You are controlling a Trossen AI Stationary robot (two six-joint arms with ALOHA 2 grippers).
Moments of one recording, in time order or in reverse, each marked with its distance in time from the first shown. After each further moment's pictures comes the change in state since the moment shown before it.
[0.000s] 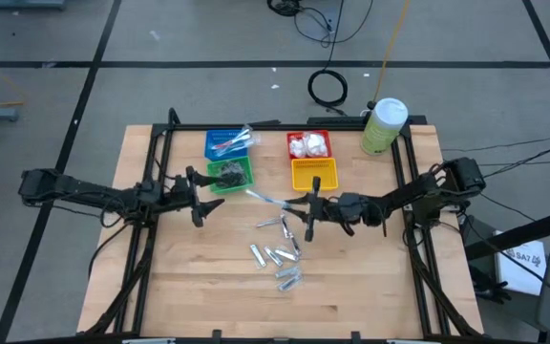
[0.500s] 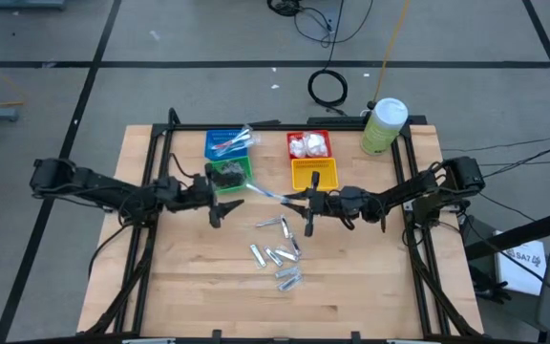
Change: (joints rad) left arm -0.002 0.392 0.222 0.212 0.069 0.064; right arm -0.051 0.000 0.001 0.052 -0.076 0.007
